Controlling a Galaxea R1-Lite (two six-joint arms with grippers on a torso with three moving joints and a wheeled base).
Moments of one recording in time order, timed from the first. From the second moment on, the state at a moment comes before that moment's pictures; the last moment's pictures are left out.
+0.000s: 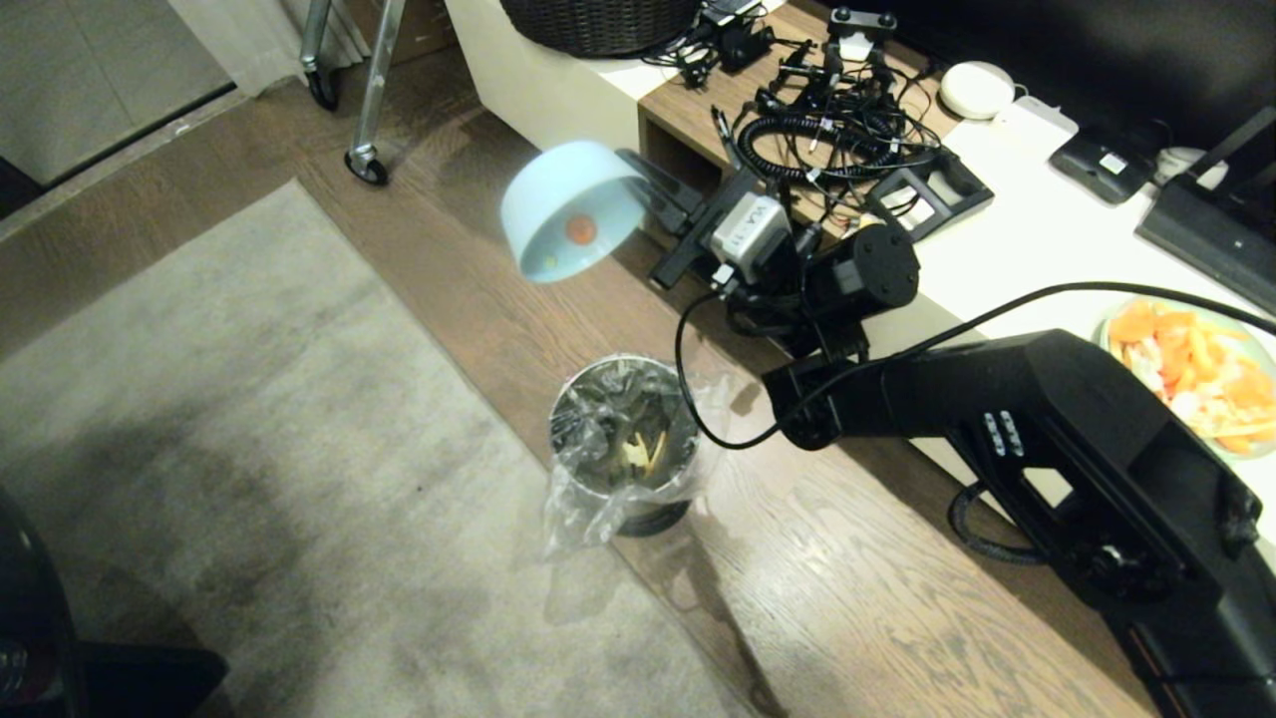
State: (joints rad) left arm 0.00 0.00 0.00 -0.01 0.01 -0.02; right arm 0.58 2.45 -1.88 -1.52 0.59 -0.51
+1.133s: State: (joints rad) left arm 0.00 0.00 0.00 -0.01 0.01 -0.02; right arm 0.60 2.43 -1.95 -1.52 0.62 -0.52
